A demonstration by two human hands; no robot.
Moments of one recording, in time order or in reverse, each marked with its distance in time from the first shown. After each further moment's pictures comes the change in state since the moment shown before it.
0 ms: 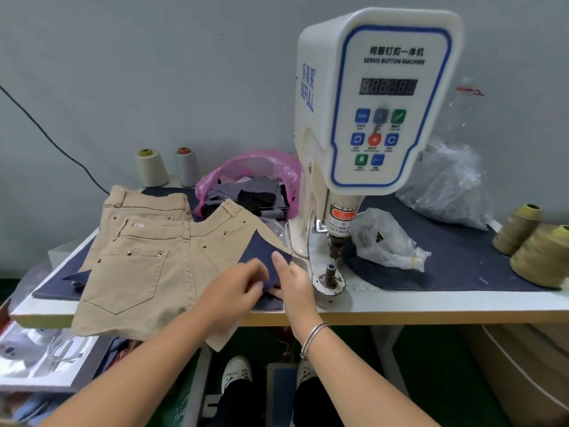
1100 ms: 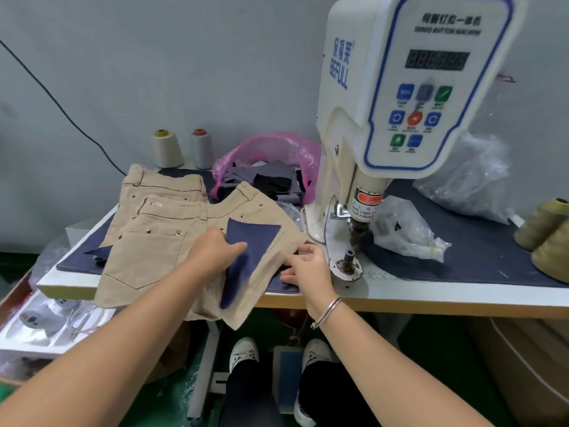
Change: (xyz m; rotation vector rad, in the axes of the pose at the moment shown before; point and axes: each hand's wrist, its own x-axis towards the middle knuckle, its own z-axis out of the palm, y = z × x) left_hand 0.015 -0.024 -0.041 -0.096 0.104 -0.783; right_hand 0.007 -0.007 0.002 0.002 0.096 0.177
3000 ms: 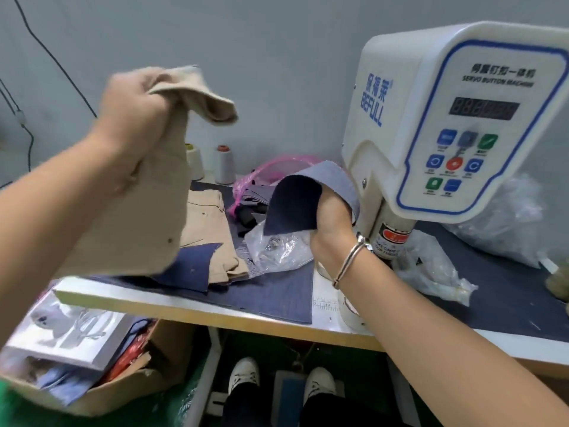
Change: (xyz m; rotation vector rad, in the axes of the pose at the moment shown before) left_hand -0.021 0.086 -0.190 -0.469 0.498 0.698; right_hand -0.013 -0.136 0.046 0.379 -0.053 -0.201
